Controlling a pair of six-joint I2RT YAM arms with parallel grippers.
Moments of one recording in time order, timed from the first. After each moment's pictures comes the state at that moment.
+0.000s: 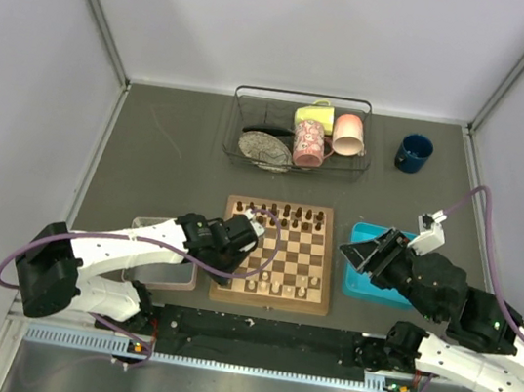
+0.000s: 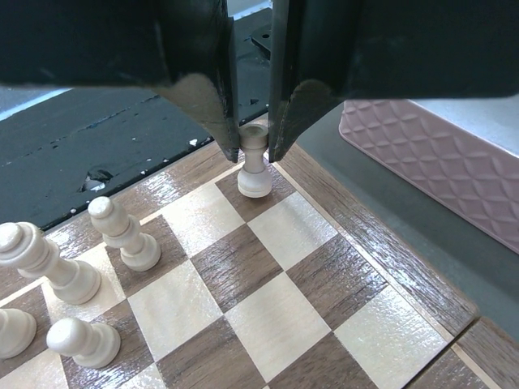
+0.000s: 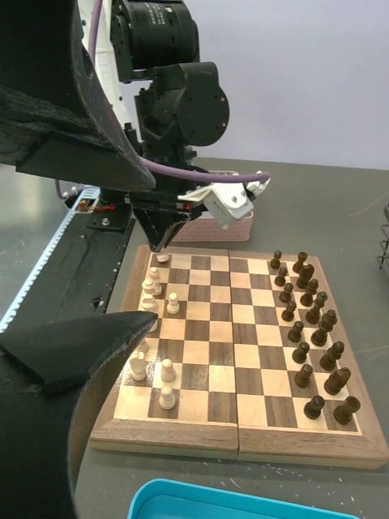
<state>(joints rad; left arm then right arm) -0.99 1.25 0.78 -0.78 -0.03 -0.43 1.10 0.47 0.84 -0.79 0.46 1.14</state>
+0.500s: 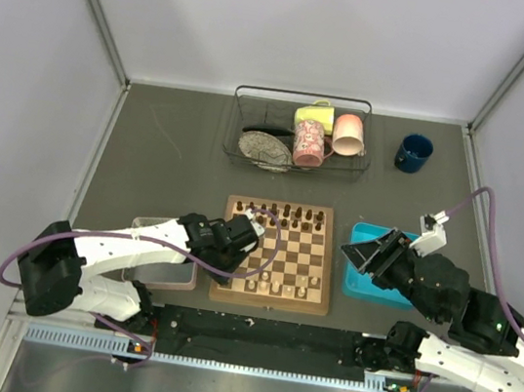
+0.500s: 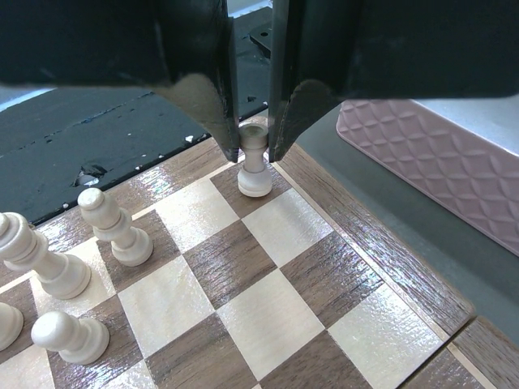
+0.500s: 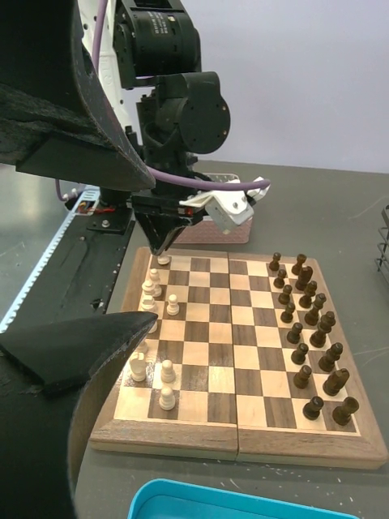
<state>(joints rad) -0.99 1.27 0.78 -0.78 -0.04 -0.43 1.10 0.46 0.84 -0.80 0.46 1.14</state>
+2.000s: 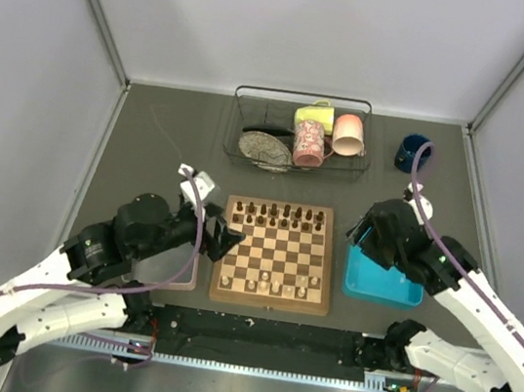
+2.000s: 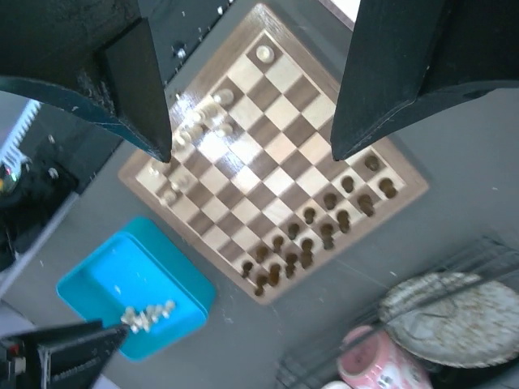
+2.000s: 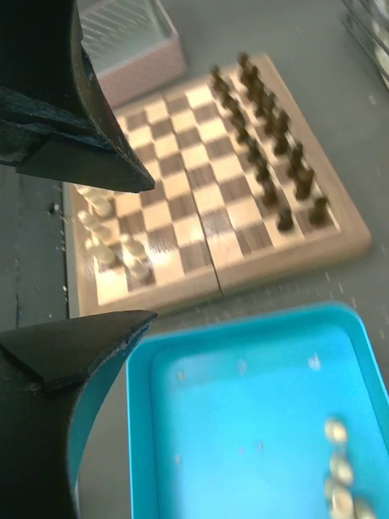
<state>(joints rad) -0.97 0.66 0.86 -0.52 -0.08 -0.21 0.80 0.86 0.98 -0.97 0.39 1.08</state>
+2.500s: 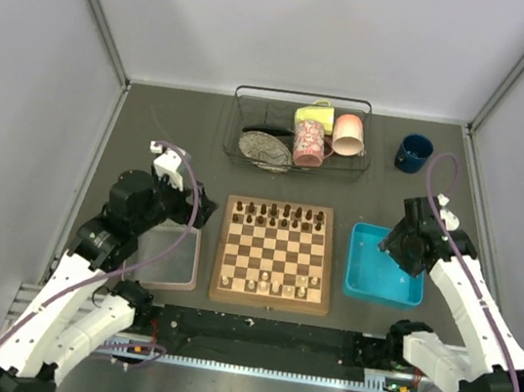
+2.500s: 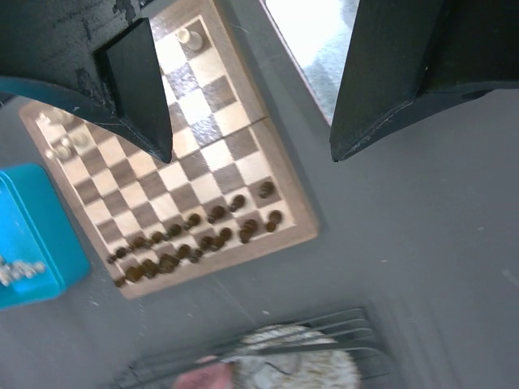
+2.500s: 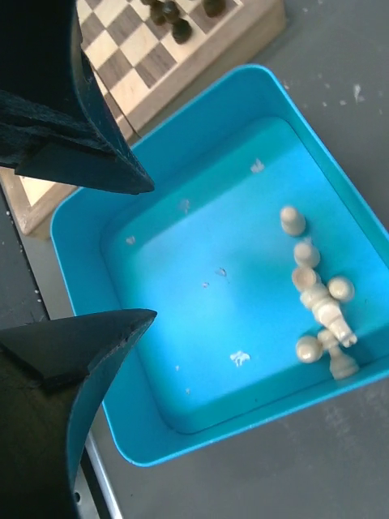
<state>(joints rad) -0.45 0.65 0.76 -0.48 0.12 -0.20 0.24 0.98 0.83 -0.97 0.25 0.83</state>
